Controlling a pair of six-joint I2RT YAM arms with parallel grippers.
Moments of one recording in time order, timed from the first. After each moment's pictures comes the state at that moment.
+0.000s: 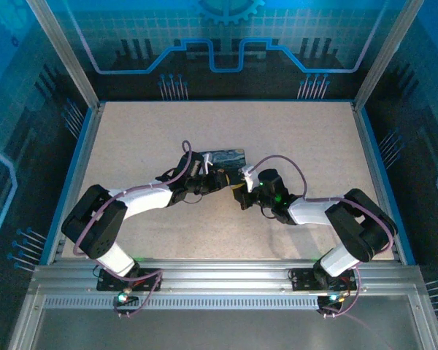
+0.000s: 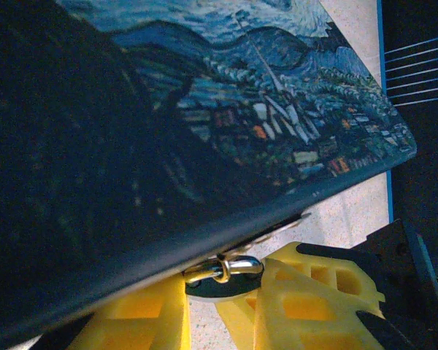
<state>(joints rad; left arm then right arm) -0.57 1.60 0.81 0.12 0.35 -0.88 0.62 1.56 0.54 0.48 -0.27 0.20</state>
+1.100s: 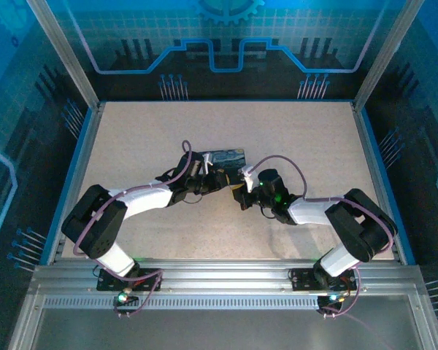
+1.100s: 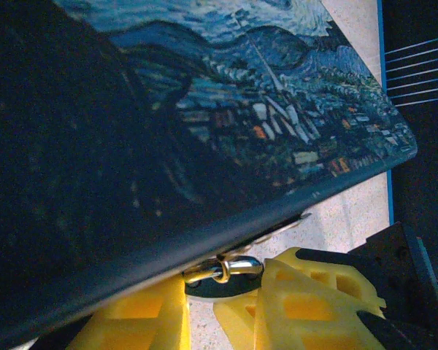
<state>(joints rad) -0.57 1.60 0.81 0.12 0.35 -0.88 0.62 1.56 0.54 0.48 -0.28 0.20</state>
